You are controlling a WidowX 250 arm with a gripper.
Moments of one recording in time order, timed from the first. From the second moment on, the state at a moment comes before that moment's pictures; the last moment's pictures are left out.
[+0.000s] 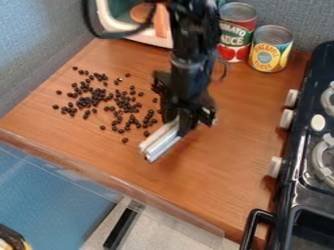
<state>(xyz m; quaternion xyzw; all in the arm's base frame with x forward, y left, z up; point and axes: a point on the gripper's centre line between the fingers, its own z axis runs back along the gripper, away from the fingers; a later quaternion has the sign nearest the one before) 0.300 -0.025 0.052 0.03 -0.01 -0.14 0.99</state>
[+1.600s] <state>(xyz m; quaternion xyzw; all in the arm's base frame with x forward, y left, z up) 0.323 0.200 0.081 0.13 0.00 0.06 0.99</state>
